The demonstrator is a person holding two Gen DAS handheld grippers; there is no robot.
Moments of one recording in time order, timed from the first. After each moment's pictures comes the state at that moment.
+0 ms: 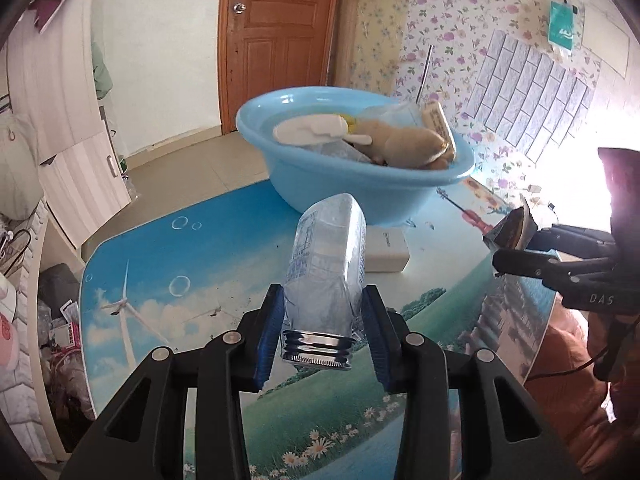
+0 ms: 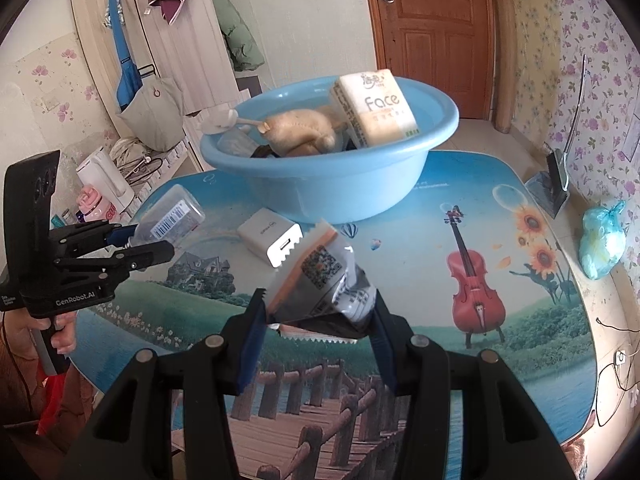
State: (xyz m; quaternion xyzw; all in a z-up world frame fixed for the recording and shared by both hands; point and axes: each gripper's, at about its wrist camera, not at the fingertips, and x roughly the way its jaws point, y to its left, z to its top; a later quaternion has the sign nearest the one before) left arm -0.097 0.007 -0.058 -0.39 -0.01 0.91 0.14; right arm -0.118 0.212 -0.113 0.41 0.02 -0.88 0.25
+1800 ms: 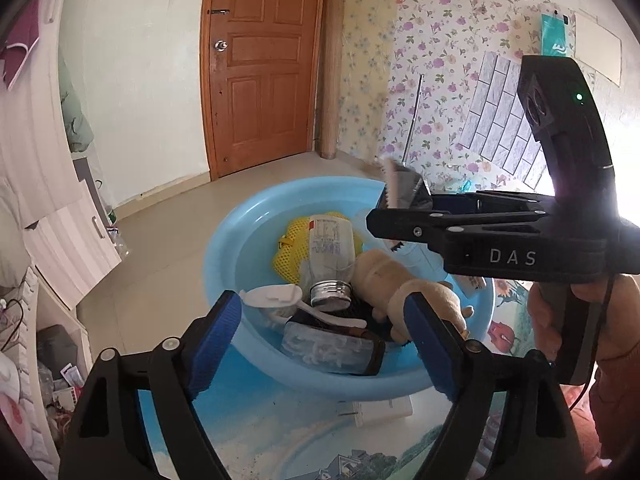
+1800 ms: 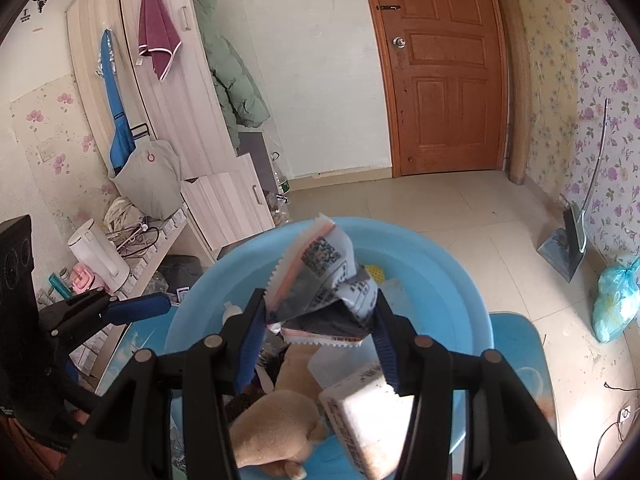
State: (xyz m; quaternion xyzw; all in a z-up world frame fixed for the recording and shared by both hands) left arm -0.196 0.032 -0.012 -0.34 0.02 0.93 0.15; right arm -0.270 0.163 -0.049 0.35 0.00 -0.90 0.27
